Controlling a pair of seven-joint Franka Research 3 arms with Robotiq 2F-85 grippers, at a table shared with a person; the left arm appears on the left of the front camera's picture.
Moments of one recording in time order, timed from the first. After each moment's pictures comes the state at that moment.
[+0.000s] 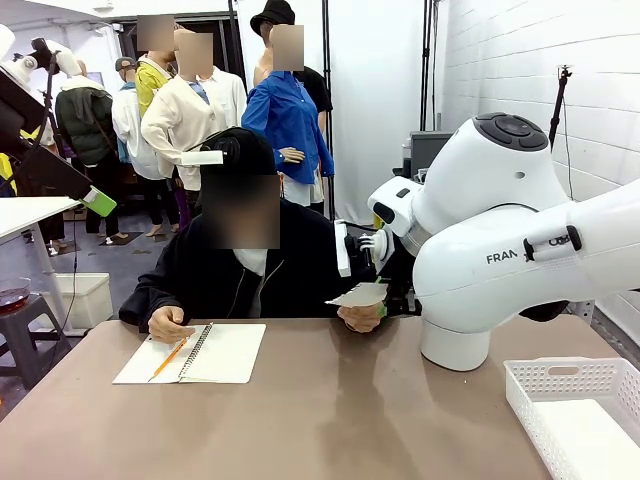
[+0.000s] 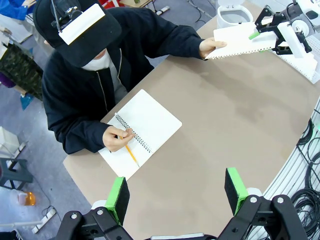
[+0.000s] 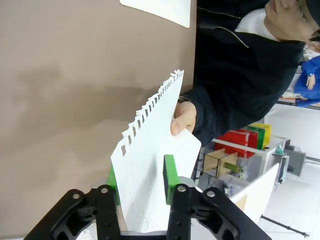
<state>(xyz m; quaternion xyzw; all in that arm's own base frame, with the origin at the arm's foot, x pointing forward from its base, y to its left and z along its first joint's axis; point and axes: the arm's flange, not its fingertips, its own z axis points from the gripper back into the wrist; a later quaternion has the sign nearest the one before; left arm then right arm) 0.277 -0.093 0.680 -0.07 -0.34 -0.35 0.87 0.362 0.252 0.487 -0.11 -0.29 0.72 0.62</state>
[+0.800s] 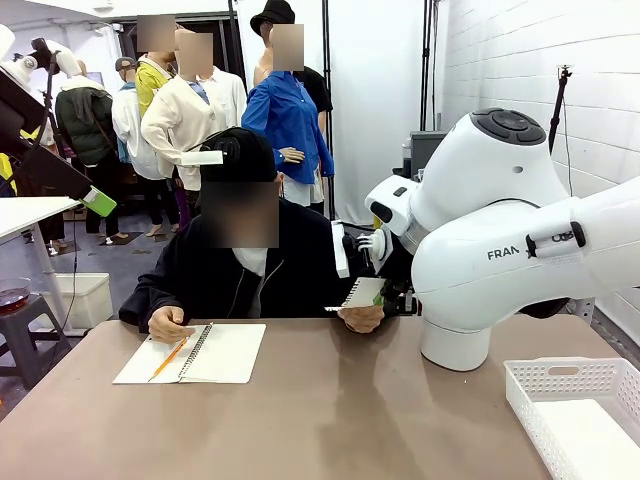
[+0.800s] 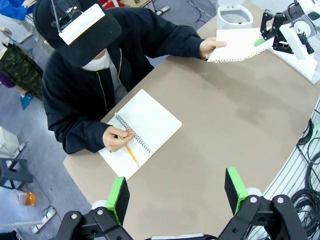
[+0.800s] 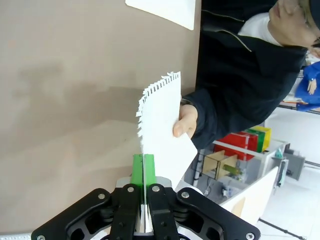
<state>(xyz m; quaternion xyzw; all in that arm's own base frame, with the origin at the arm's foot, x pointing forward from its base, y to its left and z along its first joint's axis) 0.277 -0.093 0.680 -0.07 -0.34 -0.35 0.87 0.357 0.255 0.491 -0.11 -0.29 0.73 0.62</state>
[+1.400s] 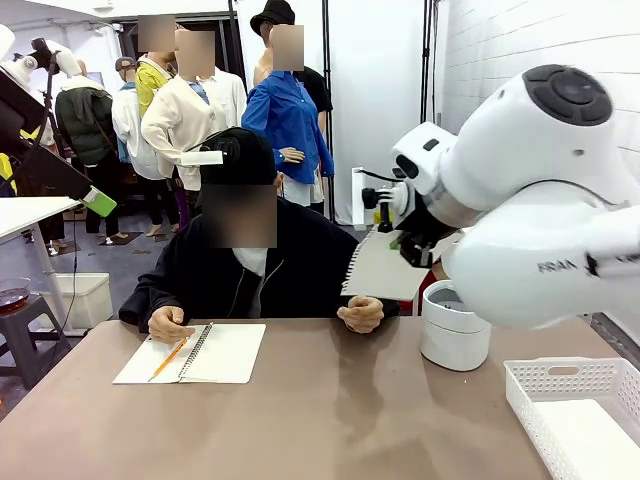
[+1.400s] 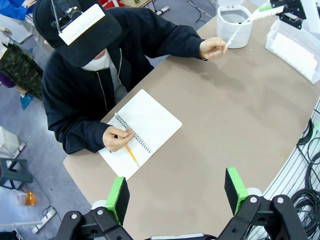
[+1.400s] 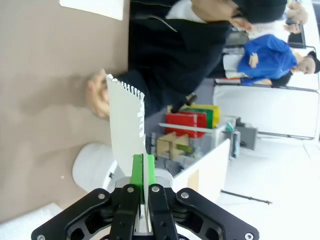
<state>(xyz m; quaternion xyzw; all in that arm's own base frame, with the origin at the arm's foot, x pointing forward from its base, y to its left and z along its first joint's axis) 0.277 -0.093 0.680 -0.07 -0.34 -0.35 0.87 0.339 0.222 0.553 -0.21 -0.38 0.66 0.61</state>
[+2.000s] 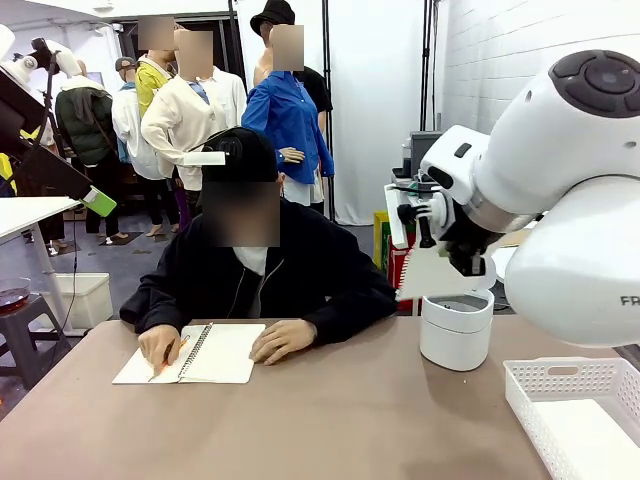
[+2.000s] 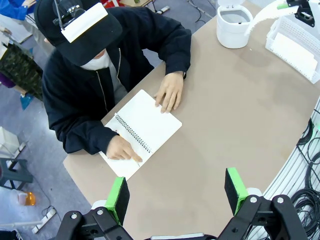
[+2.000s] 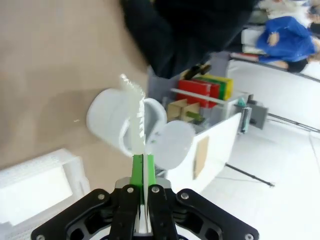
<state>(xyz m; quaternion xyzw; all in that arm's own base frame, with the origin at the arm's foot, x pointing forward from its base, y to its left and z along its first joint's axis) 0.277 -0.093 0.680 -0.07 -0.34 -0.35 0.87 0.316 0.181 0.547 -0.25 -0.28 0.68 0.63</state>
